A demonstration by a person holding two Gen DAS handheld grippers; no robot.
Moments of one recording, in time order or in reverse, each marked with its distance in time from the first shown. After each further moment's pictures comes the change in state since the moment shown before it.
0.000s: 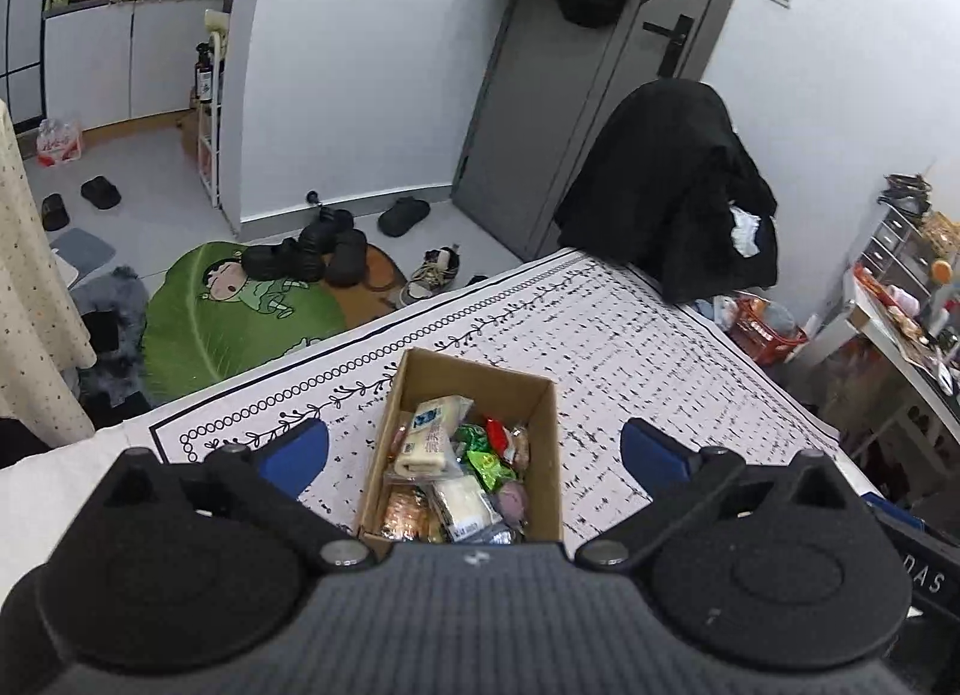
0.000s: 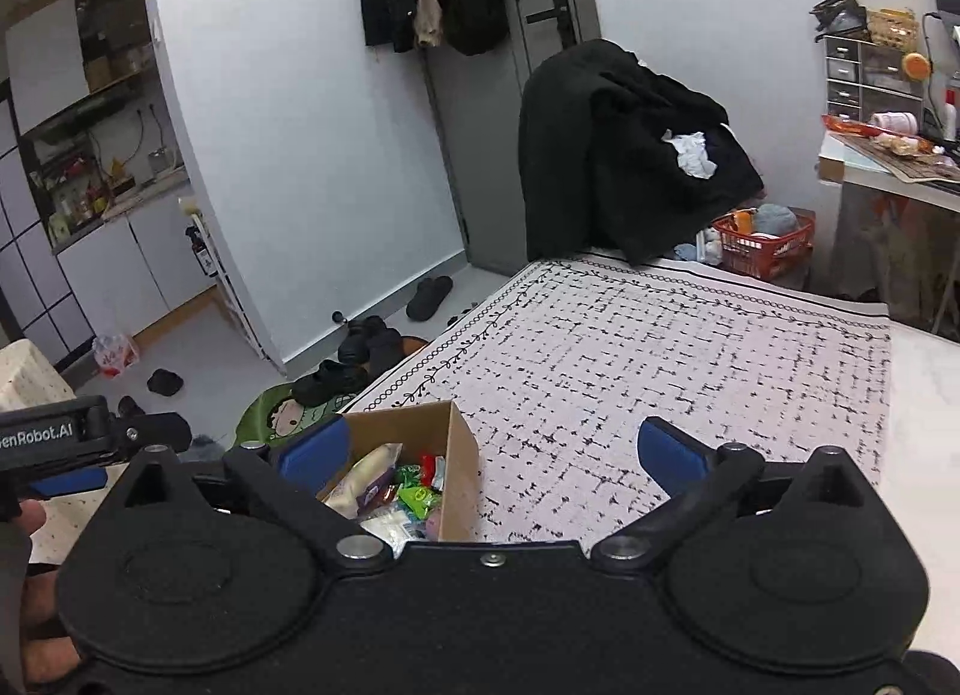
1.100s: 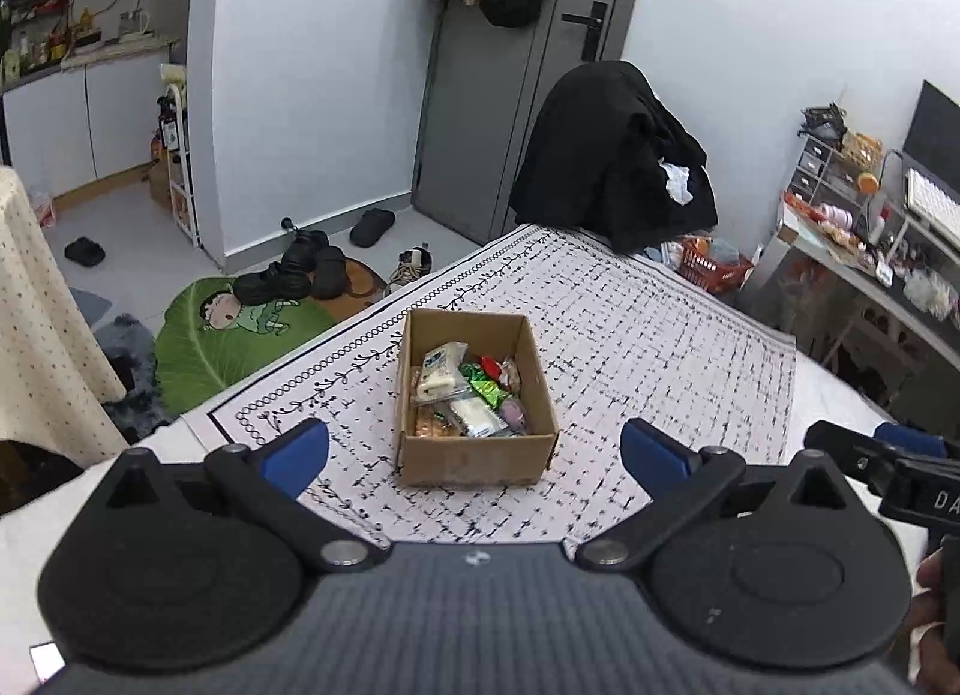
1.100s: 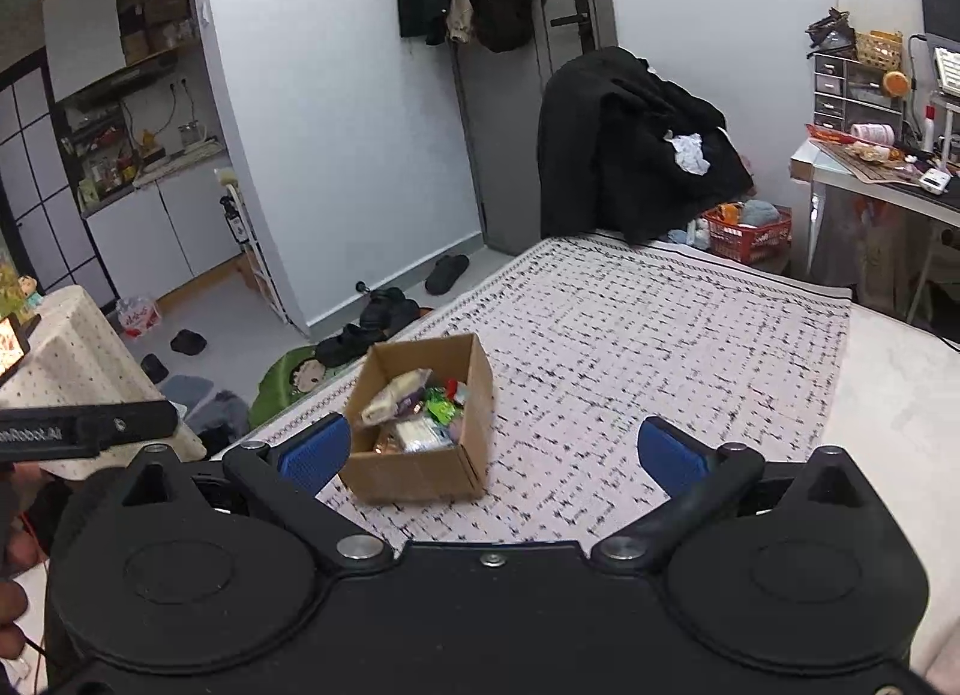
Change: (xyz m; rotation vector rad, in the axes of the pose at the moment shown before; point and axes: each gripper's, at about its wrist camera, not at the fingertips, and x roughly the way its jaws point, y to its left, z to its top) left arm -0.110 0.019 -0.056 0.179 -0.010 -0.049; right arm -0.105 0.012 -0.045 -0.057 0.024 0.003
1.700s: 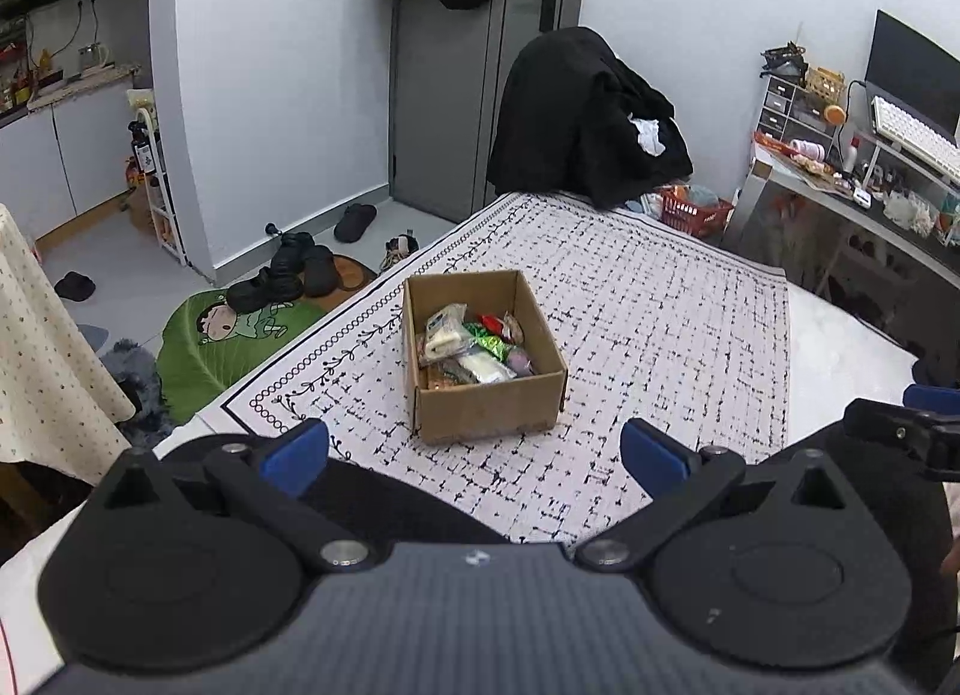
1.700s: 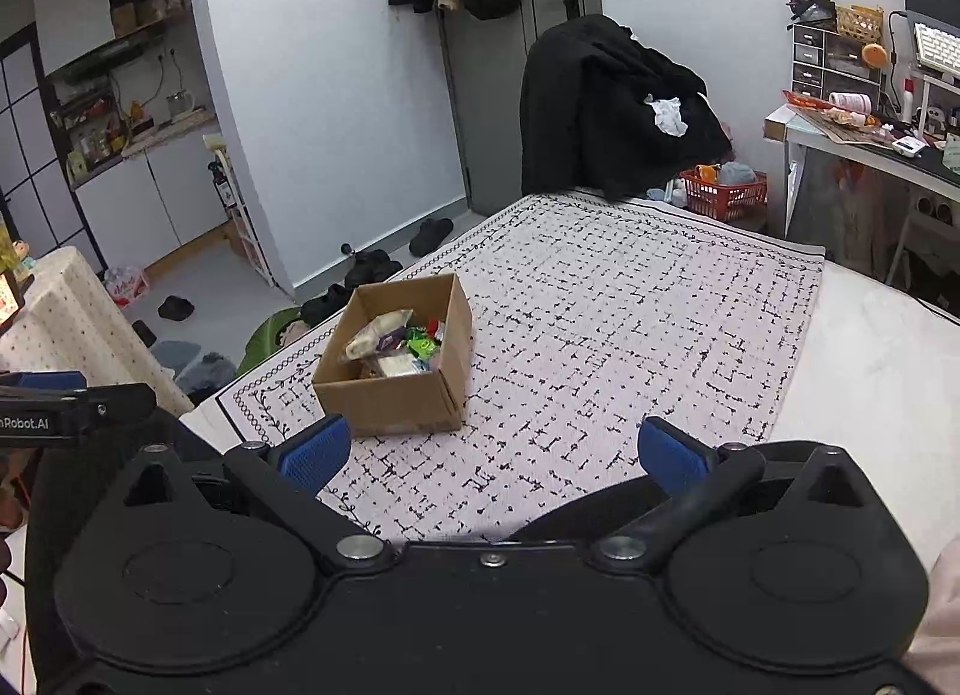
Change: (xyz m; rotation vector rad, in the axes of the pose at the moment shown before) left arm -0.011 0.008 -0.038 0.126 0.028 -0.018; right arm -0.023 -0.003 -0.038 -0.008 0.059 -0.025
